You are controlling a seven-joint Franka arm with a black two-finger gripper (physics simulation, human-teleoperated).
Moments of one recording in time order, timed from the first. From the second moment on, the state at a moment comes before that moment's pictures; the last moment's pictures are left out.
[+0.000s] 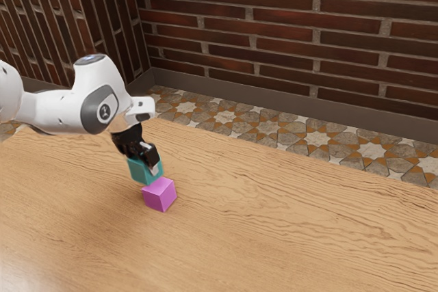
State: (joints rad) arm 0.02 0.10 0.06 -2.20 -0.17 2.40 0.33
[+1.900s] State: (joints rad) arm 0.02 0.06 -0.01 -2.24 -0.09 2.49 0.08
